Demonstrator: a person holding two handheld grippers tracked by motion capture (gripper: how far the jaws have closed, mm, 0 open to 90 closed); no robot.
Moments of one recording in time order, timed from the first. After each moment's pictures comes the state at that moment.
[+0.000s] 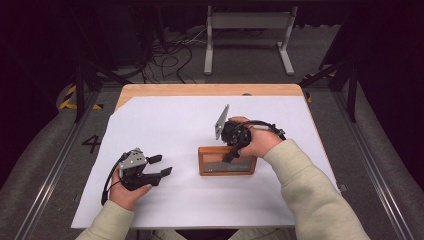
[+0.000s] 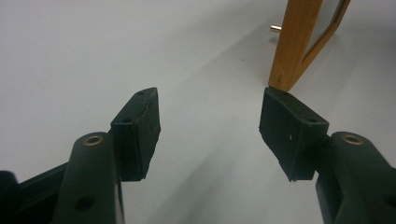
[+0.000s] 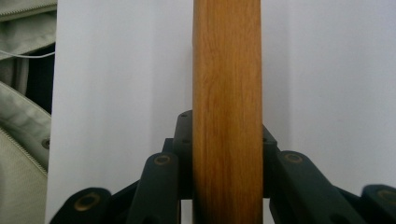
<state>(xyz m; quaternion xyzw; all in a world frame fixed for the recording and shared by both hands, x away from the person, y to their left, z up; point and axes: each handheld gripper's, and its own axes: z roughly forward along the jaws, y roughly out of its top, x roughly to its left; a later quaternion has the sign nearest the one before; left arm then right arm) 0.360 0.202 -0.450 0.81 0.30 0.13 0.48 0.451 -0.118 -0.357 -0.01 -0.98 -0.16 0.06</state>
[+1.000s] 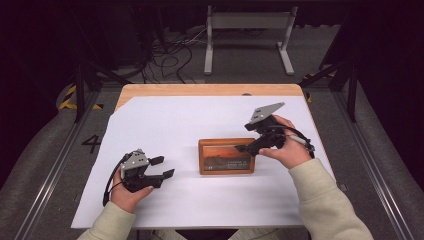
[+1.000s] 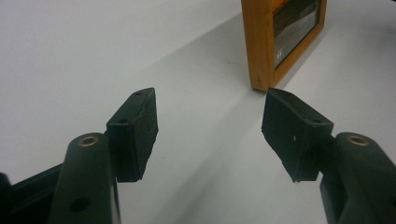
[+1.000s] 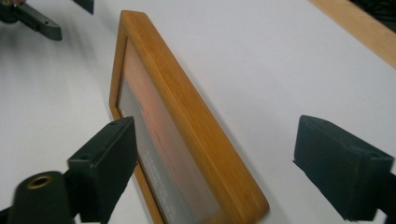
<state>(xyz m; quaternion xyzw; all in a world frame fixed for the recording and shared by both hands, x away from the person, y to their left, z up) 0.352 0.195 -0.444 0.81 0.31 0.12 0.48 0.429 -0.206 -0.347 -0.22 -0.89 -0.37 -0.11</state>
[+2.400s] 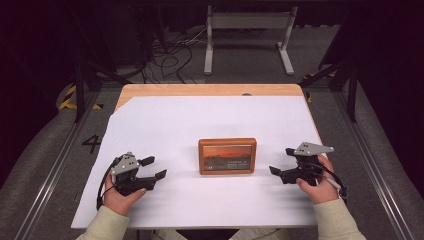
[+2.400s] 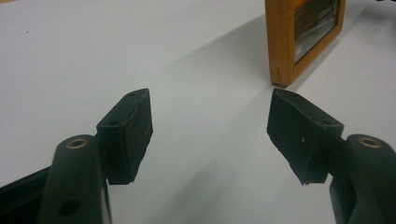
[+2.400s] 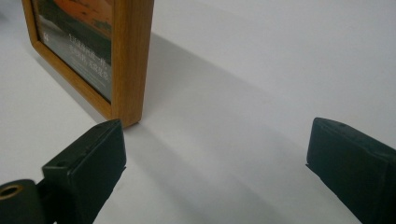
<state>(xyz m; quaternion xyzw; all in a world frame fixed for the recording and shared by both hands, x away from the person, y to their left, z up) 0.346 0.216 -0.451 0.80 0.32 0.15 0.49 0.364 -0.310 -0.433 -0.36 -0.81 -0.42 -0.18</state>
